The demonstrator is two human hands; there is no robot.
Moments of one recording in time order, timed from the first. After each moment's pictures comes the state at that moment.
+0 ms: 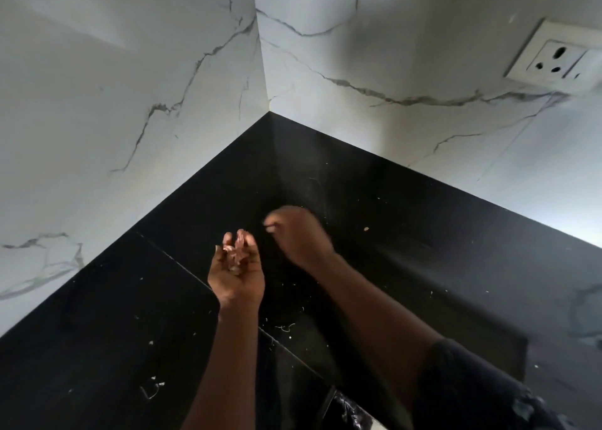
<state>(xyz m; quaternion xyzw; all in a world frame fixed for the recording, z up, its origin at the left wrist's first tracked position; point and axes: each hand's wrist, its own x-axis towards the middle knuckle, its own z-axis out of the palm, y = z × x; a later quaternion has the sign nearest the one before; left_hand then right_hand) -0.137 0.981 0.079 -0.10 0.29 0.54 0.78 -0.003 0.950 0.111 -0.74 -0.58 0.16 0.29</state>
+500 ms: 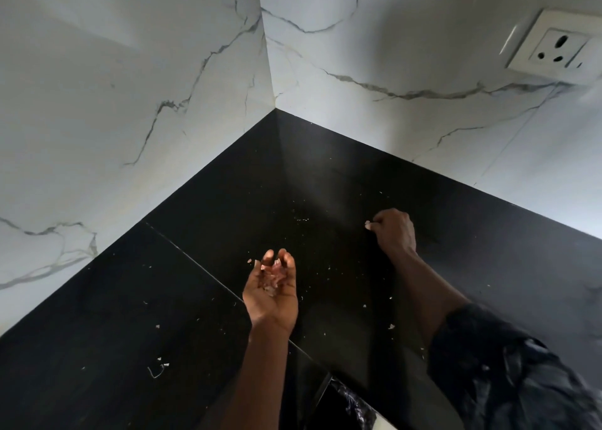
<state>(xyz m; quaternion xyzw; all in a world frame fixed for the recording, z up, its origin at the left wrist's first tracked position) -0.126 0.896 0.083 -0.07 0.35 0.46 0.81 0.144 0.867 0.039 -0.90 -0.32 0.15 0.24</state>
